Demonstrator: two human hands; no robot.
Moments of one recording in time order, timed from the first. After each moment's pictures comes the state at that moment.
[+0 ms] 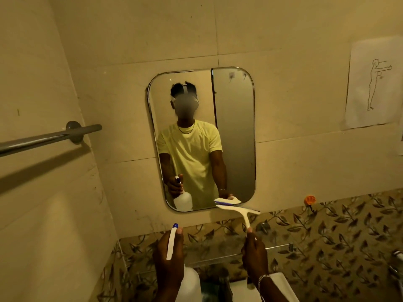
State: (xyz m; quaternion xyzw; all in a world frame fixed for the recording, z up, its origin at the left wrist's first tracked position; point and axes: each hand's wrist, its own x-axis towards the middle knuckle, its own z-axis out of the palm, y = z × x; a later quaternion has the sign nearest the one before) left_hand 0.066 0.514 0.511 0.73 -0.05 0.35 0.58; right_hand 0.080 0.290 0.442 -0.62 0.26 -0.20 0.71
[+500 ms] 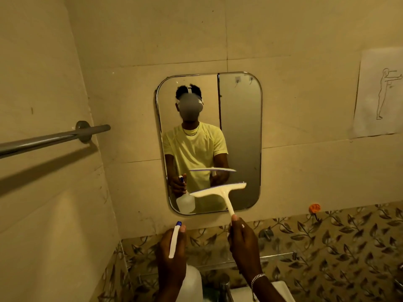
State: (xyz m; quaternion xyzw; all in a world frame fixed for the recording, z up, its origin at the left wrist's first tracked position) left_hand 0.060 0.512 0.532 0.70 -0.07 0.34 0.62; right_hand 0.047 0.337 0.535 -0.68 0.04 -0.29 0.67
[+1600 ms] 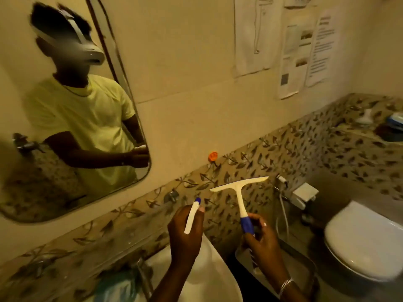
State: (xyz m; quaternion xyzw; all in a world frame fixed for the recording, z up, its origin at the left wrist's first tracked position) left_hand 0.035 0.242 0.461 0.72 -0.28 0.11 0.62; right_hand -0.104 0.096 0.420 -0.65 0.26 -0.28 0.66
